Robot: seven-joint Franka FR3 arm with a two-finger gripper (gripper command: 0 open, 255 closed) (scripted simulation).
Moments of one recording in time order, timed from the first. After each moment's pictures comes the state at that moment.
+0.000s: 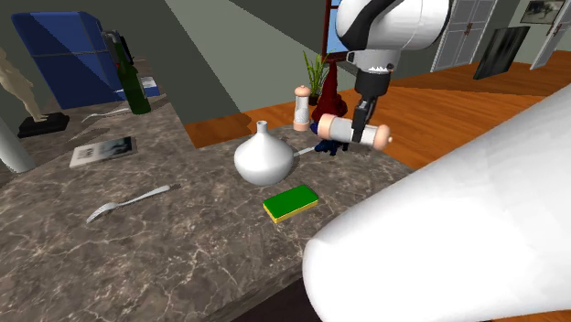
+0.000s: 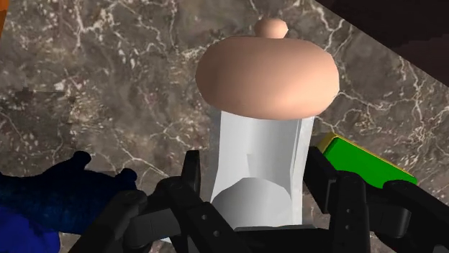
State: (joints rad) arm -0.19 -0.53 -0.68 -2.54 -0.34 2.08 -0.96
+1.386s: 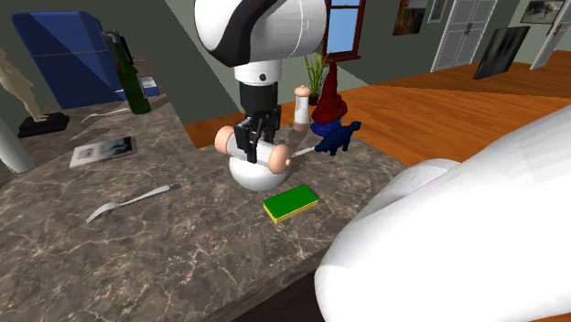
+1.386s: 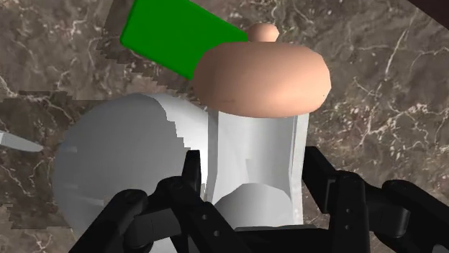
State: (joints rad) arm 0.05 -0.61 -0.21 -2.69 -0.11 2.11 -0.40
